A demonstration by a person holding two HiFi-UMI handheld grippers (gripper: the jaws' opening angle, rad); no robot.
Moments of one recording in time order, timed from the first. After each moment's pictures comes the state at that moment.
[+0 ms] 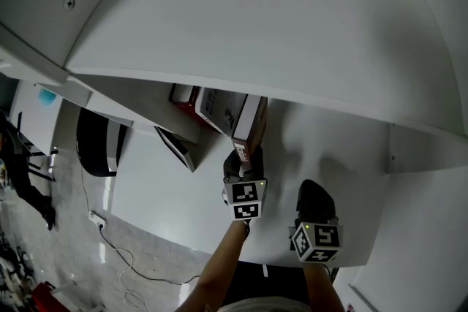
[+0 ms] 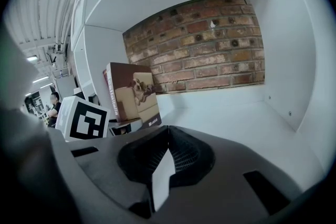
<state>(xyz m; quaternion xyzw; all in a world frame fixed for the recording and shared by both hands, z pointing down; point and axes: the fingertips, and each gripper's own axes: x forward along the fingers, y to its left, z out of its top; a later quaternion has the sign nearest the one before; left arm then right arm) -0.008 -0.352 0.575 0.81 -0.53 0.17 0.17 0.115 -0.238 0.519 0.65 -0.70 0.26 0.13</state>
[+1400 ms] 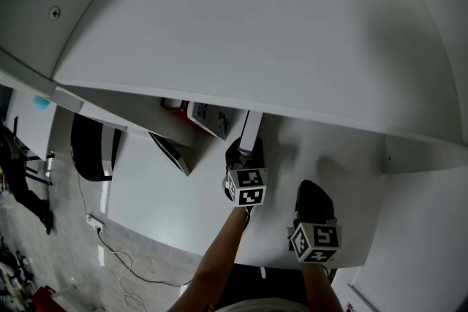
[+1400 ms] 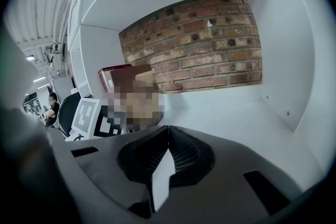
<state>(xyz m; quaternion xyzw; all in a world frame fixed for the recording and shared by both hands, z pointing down) 0.014 -0.385 0.603 0.81 -0.52 0.22 0.15 0.126 -0.244 0.521 0.66 -0.70 0.26 0.13</state>
